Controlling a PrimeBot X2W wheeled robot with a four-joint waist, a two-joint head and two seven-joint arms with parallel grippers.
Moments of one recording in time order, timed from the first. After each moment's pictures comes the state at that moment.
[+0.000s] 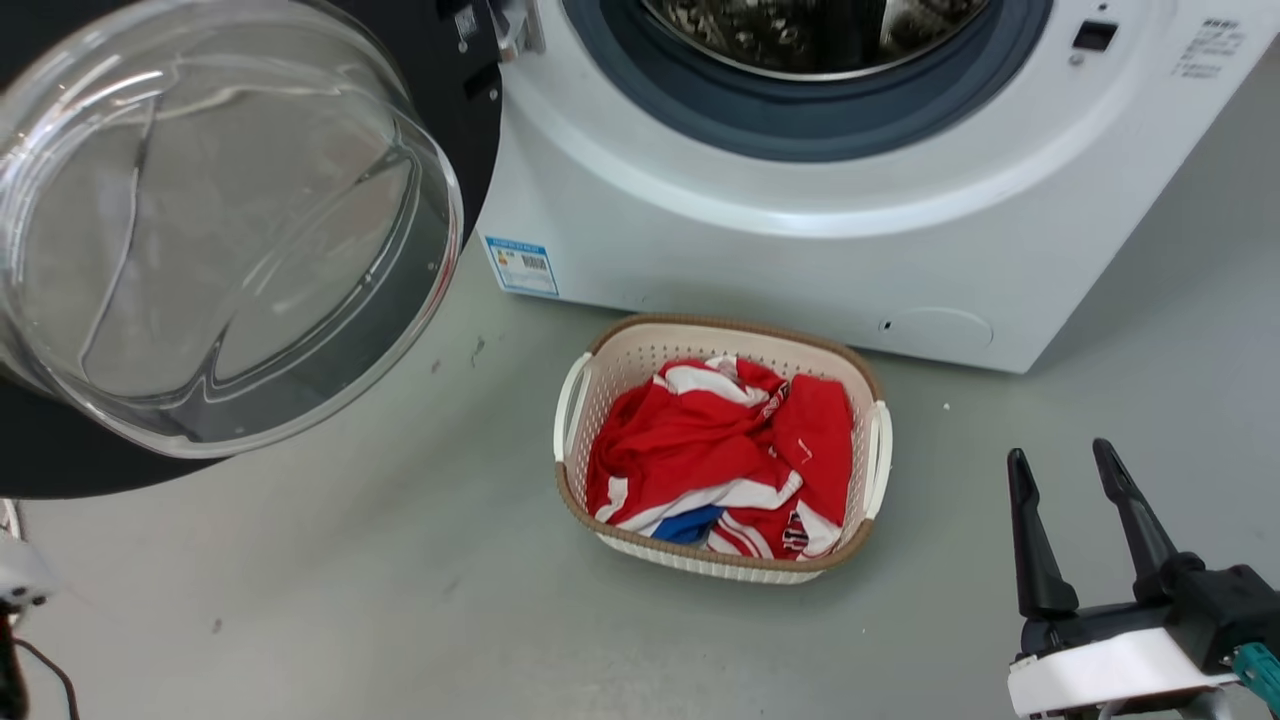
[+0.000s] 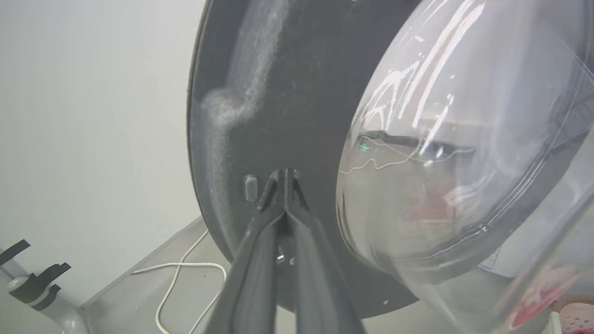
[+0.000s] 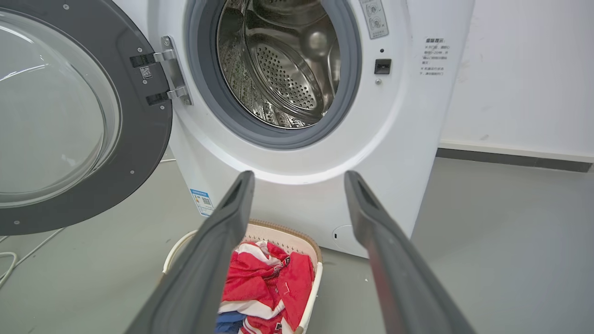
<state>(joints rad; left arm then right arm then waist) -0.35 0.36 0.50 0.52 -0.12 -0.10 -0.27 0.02 -0.05 -0.02 0.01 0.06 0.13 -0.26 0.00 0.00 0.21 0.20</state>
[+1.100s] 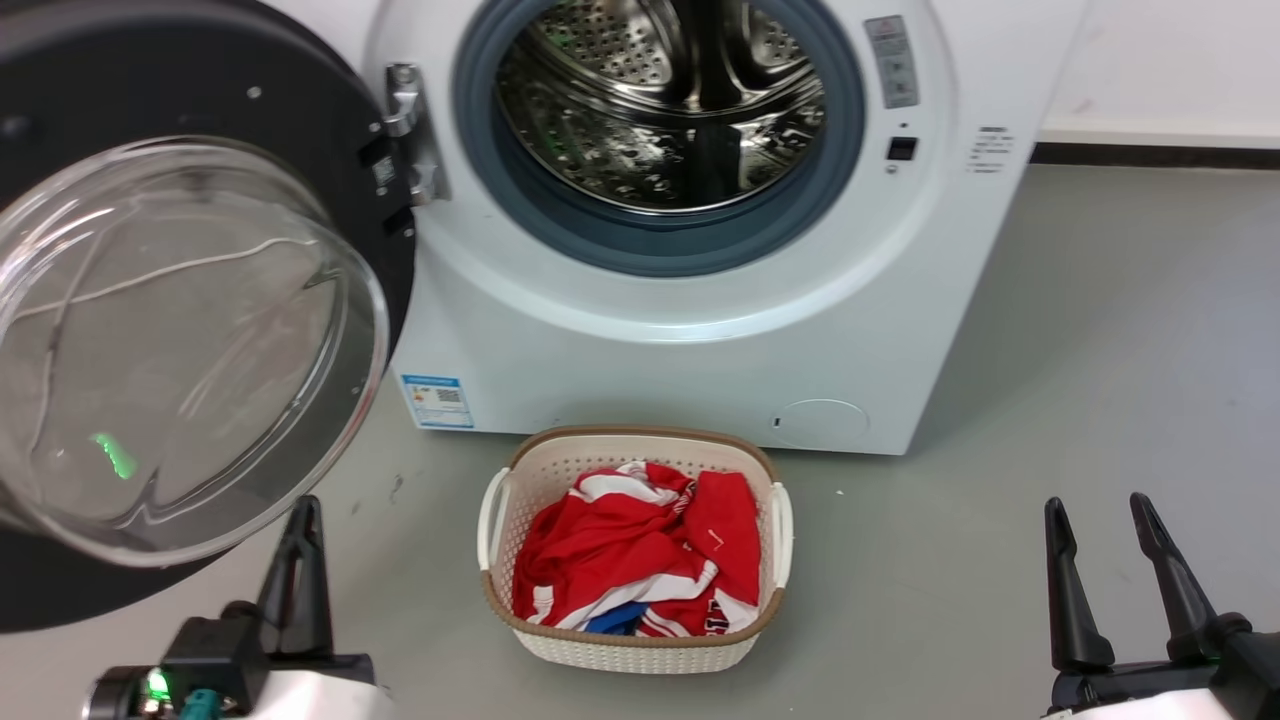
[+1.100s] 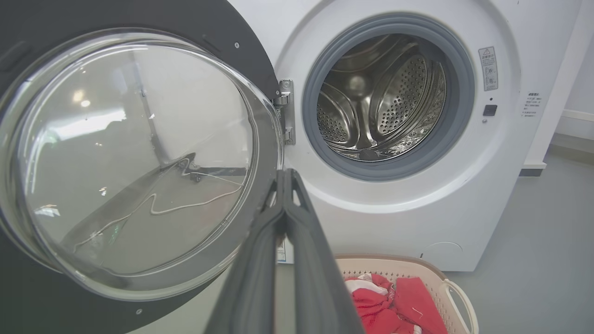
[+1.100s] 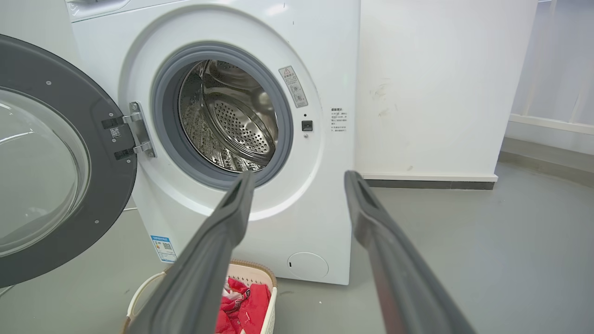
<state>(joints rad) 0.06 0.06 0.12 0.03 -0.04 -0.09 -0.27 0.14 -0.05 -0.06 -0.07 0.11 0.13 -0.26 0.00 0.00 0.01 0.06</state>
